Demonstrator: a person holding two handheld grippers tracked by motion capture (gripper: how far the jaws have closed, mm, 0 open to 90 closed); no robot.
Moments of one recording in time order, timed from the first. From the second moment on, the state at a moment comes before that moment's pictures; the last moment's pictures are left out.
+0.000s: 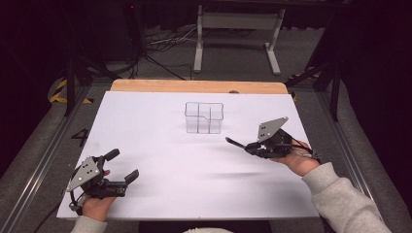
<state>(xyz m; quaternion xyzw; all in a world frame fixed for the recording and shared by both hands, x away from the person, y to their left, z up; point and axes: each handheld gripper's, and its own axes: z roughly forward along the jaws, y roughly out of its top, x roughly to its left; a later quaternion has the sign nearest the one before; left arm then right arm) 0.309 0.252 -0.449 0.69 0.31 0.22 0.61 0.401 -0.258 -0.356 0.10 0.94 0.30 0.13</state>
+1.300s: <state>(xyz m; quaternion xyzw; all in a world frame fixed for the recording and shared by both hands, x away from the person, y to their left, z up) 0.309 0.251 -0.449 0.70 0.31 0.24 0.60 0.382 -0.292 -0.348 0.17 0.79 0.54 0.23</state>
